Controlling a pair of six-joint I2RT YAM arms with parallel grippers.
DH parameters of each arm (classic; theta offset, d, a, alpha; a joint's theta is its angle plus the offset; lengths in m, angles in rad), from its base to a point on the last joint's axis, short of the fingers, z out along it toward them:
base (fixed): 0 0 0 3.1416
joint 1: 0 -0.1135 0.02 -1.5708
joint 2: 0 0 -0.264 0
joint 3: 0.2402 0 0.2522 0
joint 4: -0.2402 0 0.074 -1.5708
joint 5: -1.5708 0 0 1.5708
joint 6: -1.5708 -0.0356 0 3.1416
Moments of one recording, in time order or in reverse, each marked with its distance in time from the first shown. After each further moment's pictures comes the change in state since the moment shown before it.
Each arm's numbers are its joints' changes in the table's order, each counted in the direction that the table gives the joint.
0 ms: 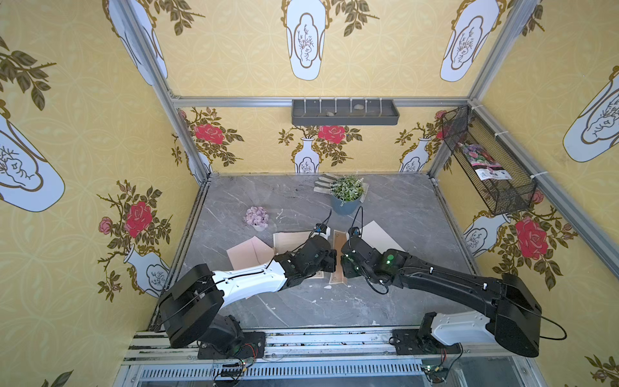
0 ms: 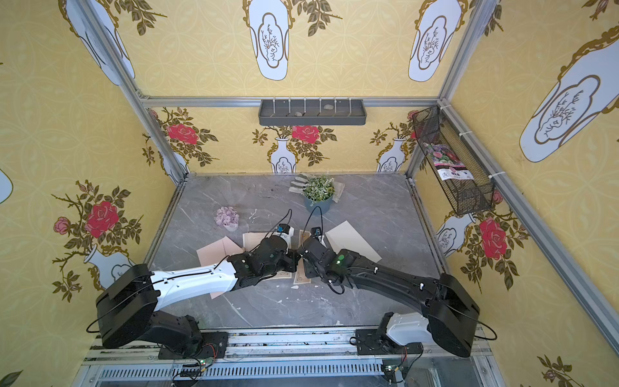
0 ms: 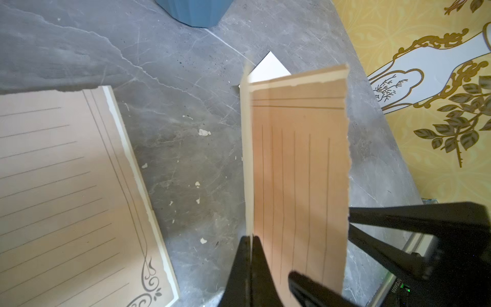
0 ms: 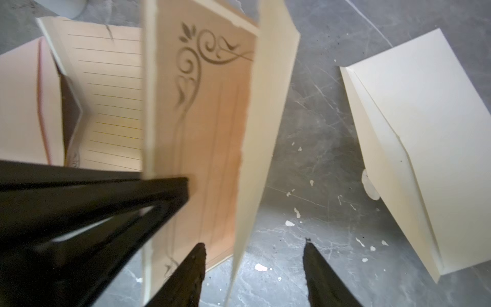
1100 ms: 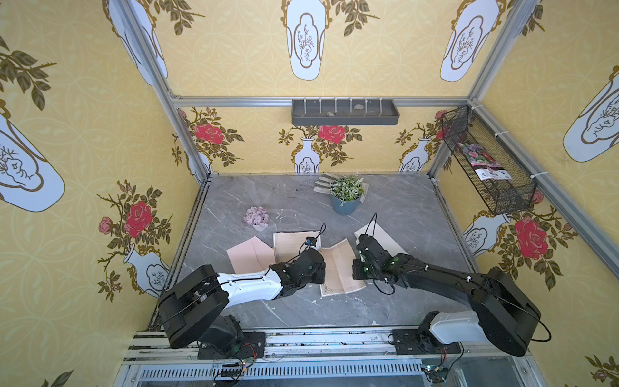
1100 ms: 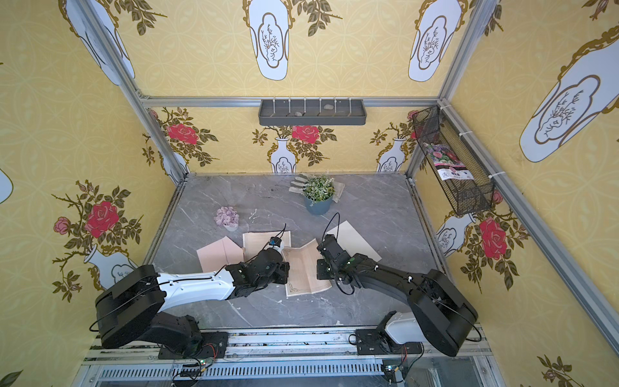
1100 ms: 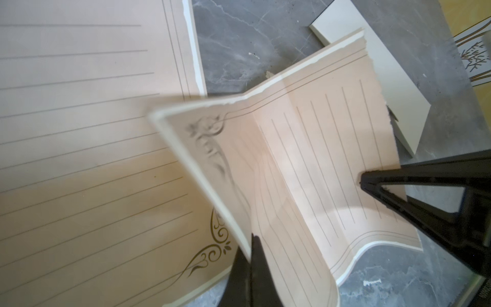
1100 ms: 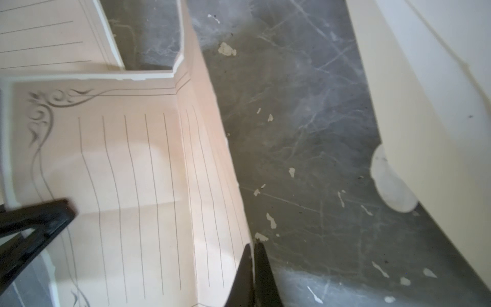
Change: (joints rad) left arm 0.001 -0.017 -0.164 0.025 0.058 0.019; right arm 0.226 -0.033 -0.250 0.280 0.266 0.026
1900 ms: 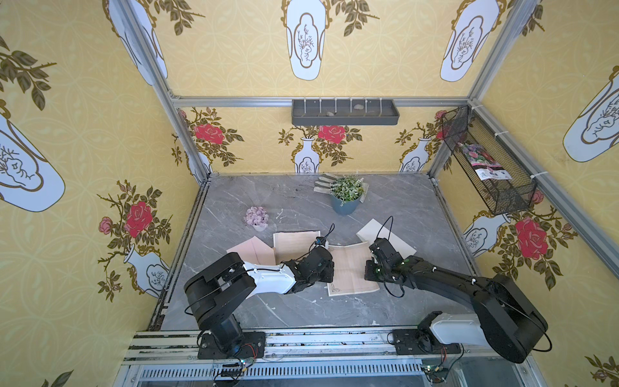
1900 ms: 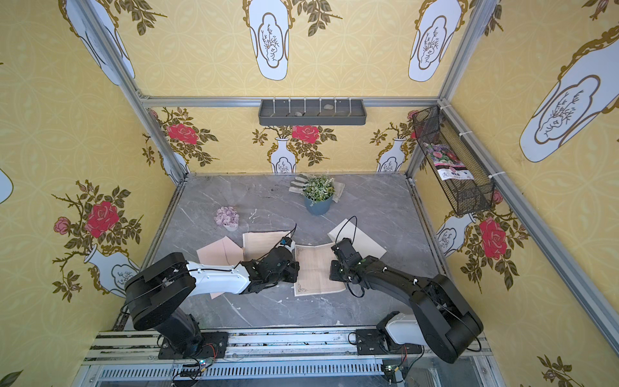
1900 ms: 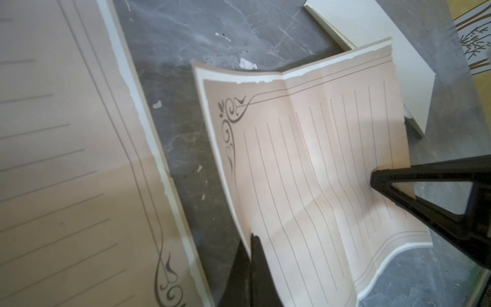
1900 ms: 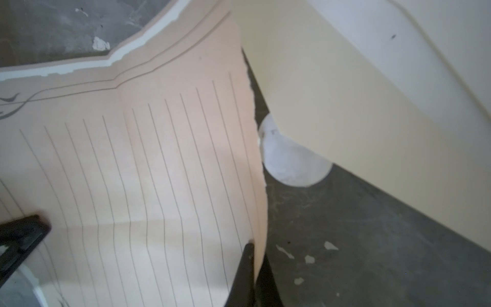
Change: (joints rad) left arm 0.000 -0.193 0.086 0.099 -0.064 -0.001; right arm 0.143 0.037 -0.089 -0.023 0.007 -0.010
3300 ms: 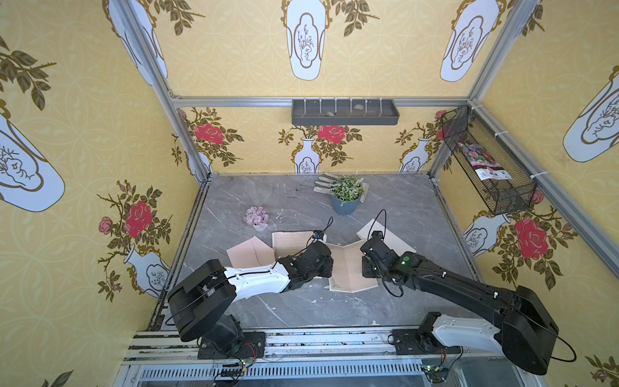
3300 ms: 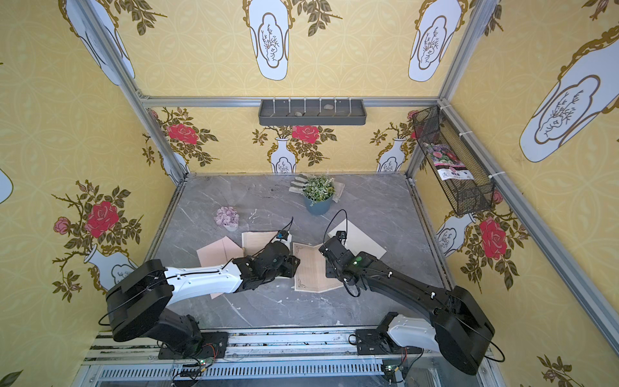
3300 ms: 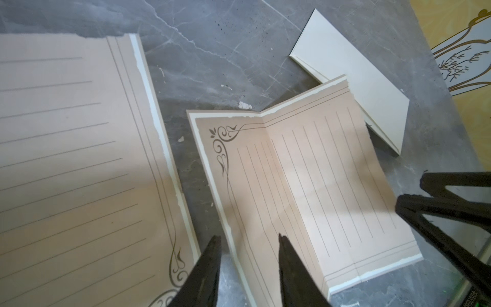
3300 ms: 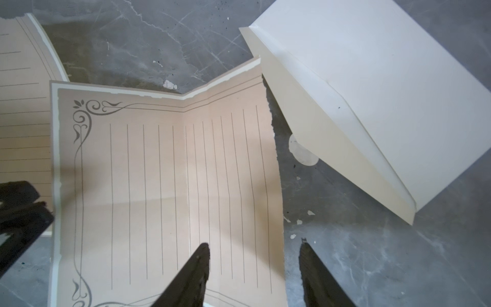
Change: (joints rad) left arm 0.000 0.156 0.033 -0.135 0.071 -0.031; right arm -0.203 0.122 0.180 -0.289 -0.267 -0.051
